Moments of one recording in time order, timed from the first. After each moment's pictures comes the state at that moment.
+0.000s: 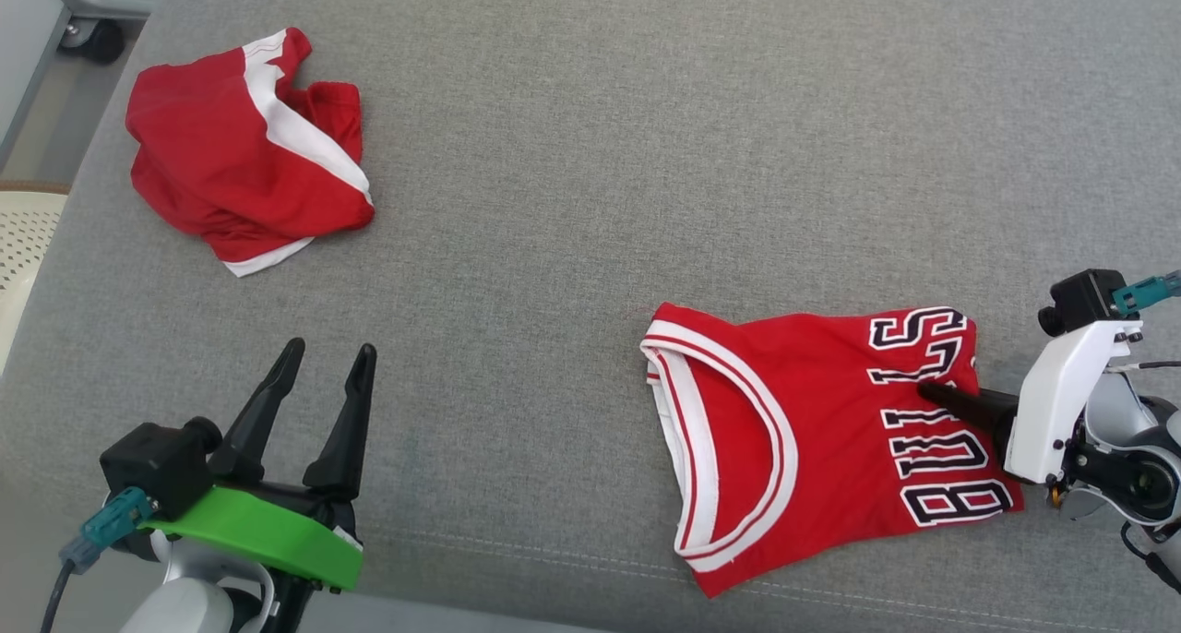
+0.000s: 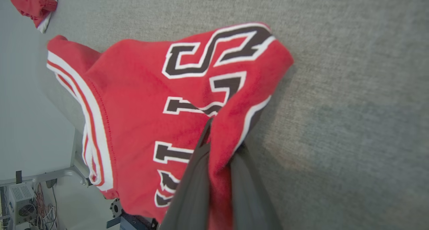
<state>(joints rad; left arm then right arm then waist) -0.10 0.39 -0.47 -0.06 -0.77 0.09 -0.23 -0.30 -0.64 0.61 0.26 1.14 0.09 0.47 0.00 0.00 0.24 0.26</state>
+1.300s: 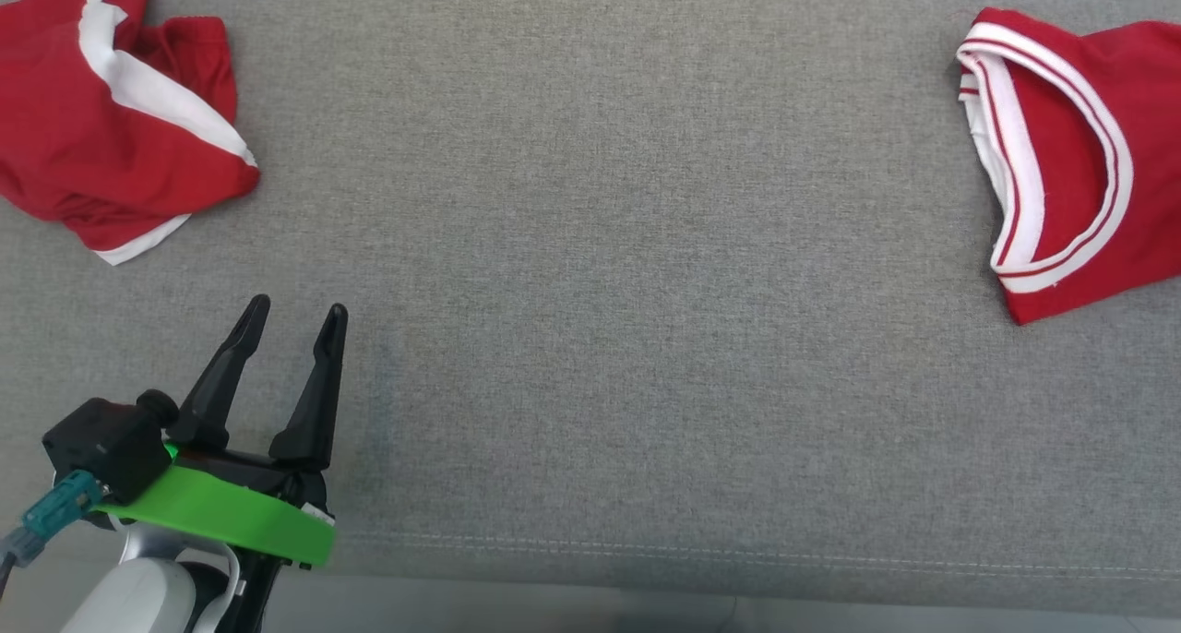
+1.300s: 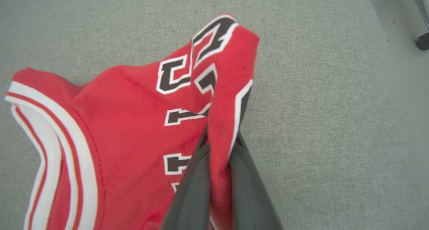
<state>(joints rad) -0.11 0.44 -0.42 -0.15 -0.75 0.10 -0.22 -0.65 -0.88 0.45 0.45 0.97 -0.07 0.44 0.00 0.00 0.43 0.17</state>
